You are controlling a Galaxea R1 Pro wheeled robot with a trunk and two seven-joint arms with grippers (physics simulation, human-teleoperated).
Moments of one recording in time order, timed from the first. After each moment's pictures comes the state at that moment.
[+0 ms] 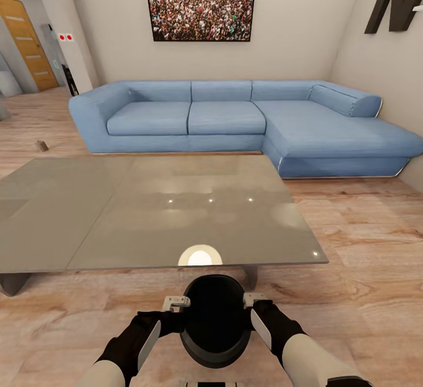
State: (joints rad) left arm -0.54 -0.12 -0.05 -0.55 0.02 0.44 -0.14; right arm -0.69 0.17 0.01 -0.31 -0.01 0.47 0.01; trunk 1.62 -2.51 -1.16
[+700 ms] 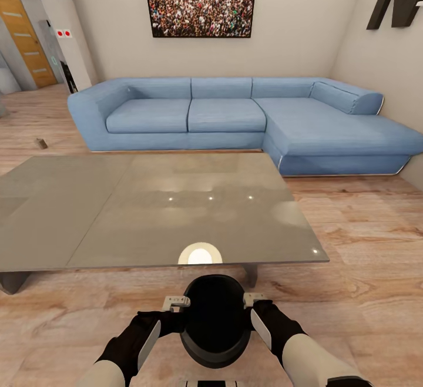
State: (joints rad) left arm -0.54 -0.12 -0.05 -0.55 0.02 0.44 -0.14; right arm -0.69 0.17 0.01 -0.31 -0.02 0.47 0.01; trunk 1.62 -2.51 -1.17
